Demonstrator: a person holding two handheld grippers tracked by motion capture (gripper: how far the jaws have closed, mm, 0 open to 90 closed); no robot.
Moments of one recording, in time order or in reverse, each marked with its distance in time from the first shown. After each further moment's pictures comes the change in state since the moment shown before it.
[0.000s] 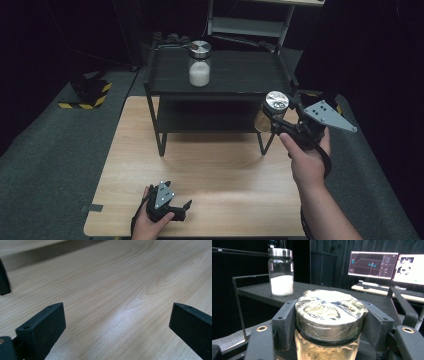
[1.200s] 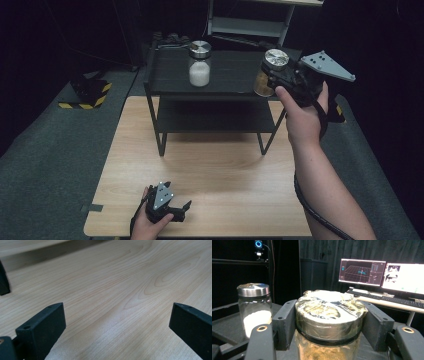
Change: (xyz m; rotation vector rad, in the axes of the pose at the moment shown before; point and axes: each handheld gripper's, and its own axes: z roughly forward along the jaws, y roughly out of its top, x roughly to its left) left arm 0.001 -0.003 -0.003 -0.009 -0.004 0.005; right arm -0.007 0.062 0.061 -0.018 -0.076 0.004
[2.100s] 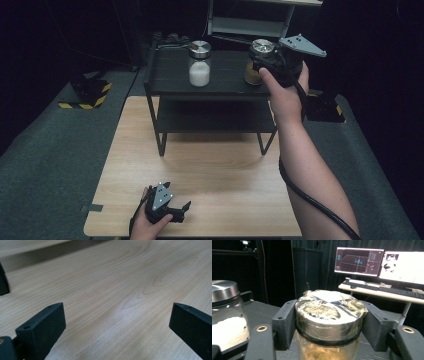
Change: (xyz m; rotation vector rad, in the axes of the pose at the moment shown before) left arm 0.003 -0.001 -0.001 -0.002 -0.013 0.000; right arm 0.001 0.009 0.065 0.087 -0.043 0.014
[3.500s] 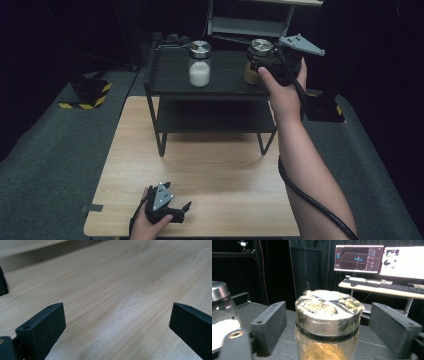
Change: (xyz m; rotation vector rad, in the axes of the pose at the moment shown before) left arm 0.000 0.000 0.000 0.002 -0.002 0.007; right arm -0.005 -0.004 0.007 -0.002 0.000 0.032
